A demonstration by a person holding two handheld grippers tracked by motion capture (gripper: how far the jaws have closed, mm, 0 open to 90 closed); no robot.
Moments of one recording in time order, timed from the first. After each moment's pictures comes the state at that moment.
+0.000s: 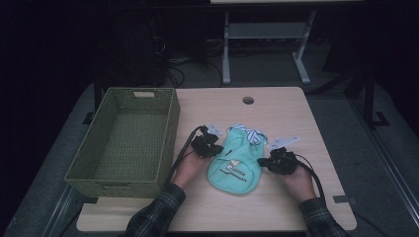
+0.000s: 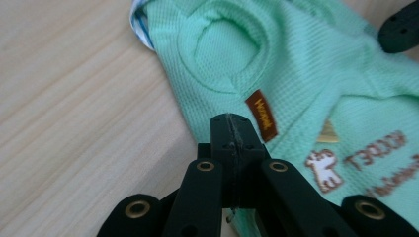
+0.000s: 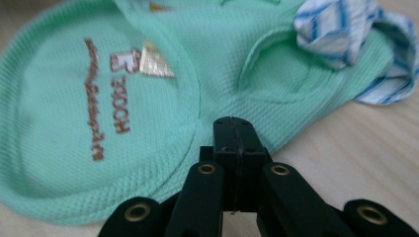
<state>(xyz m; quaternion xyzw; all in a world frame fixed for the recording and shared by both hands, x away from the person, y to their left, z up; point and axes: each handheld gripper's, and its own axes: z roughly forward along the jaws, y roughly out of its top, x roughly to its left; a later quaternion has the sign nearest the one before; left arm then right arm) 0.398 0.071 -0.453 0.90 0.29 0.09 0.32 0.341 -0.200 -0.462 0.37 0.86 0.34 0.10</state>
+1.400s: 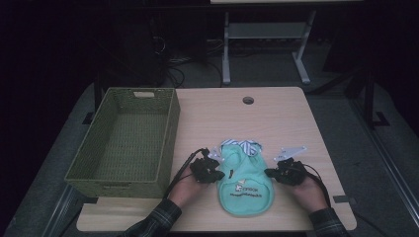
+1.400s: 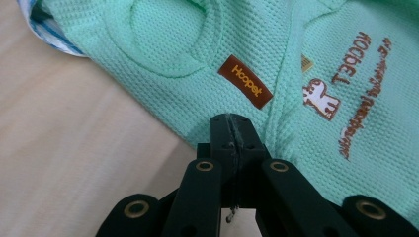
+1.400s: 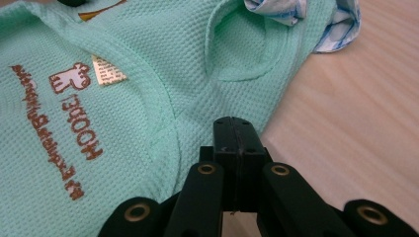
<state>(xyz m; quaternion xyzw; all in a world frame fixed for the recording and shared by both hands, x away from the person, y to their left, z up) 0.323 0.073 -0.456 0.92 0.25 0.02 0.31 0.309 -0.219 -0.464 0.35 0.87 0.33 0.09</state>
